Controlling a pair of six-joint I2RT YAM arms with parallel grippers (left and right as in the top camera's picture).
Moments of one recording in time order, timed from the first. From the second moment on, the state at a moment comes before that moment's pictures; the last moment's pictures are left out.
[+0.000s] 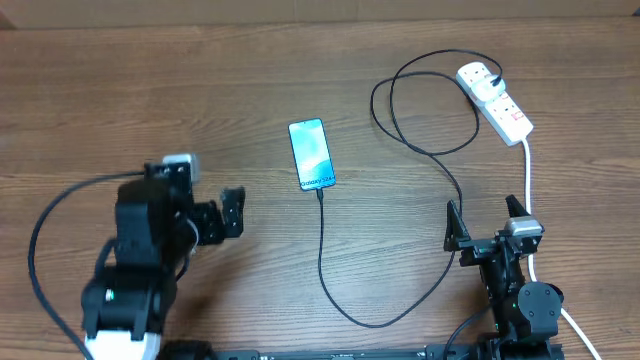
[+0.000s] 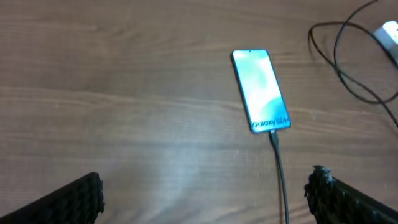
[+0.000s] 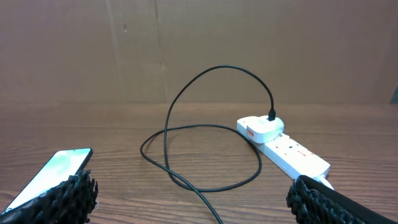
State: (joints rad) left arm -0.07 0.83 0.83 -0.75 0.12 -0.22; right arm 0.03 0.01 0.02 -0.03 -0.08 0.04
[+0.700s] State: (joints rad) left arm 0.02 0.26 0.39 -0.40 0.23 -0.15; right arm 0.03 0.01 0.02 -0.03 -0.07 0.04
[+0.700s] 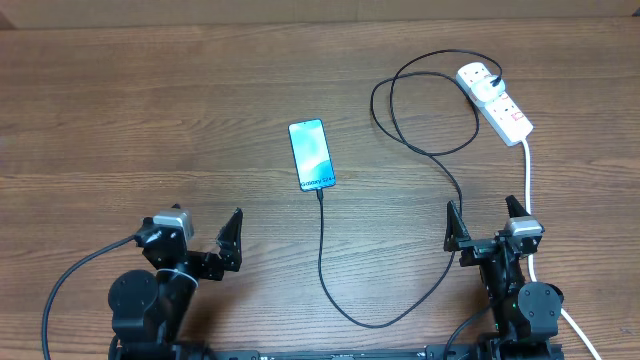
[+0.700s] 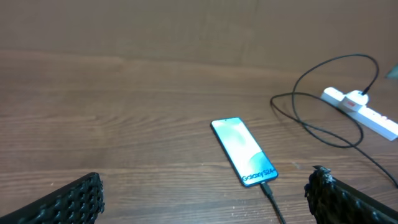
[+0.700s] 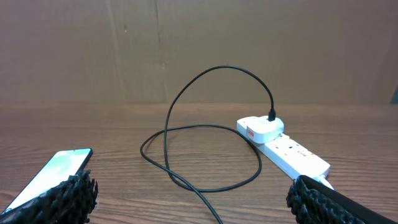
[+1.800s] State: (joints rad) left arm 0.02 0.02 0.09 -0.08 0.18 -0.15; right arm 0.03 0.01 0.02 -0.03 -0.07 0.04
